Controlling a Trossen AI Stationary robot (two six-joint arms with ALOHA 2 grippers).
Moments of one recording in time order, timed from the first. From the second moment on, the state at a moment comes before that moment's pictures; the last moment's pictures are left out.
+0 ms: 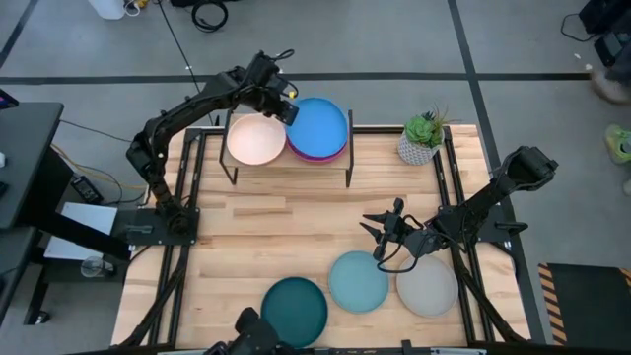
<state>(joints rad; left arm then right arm) 0.73 1.76 1.72 -0.82 0.17 -0.24 0.52 1.34 0.36 0.56 0.95 0.28</state>
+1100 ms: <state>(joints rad) -0.15 1.71 1.53 -1.00 0.04 0.00 0.54 1.34 0.36 0.56 0.98 0.27</state>
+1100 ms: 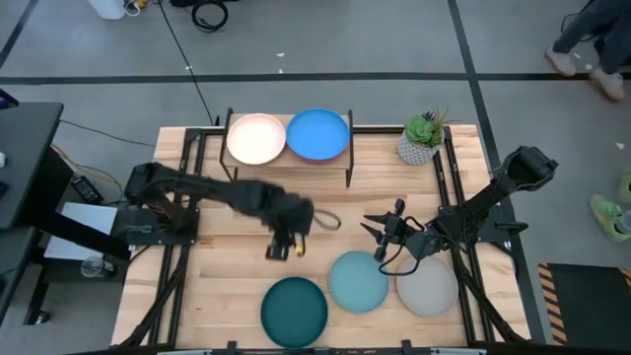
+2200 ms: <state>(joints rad) -0.34 1.85 1.11 -0.36 0.22 -0.57 0.54 1.34 0.36 0.57 0.97 0.27</state>
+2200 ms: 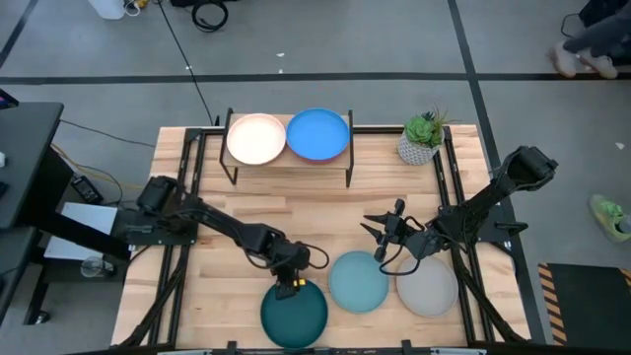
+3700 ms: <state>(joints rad) 0.58 1.64 1.73 -0.83 0.09 -0.22 0.53 1.34 0.36 0.57 0.98 0.26</state>
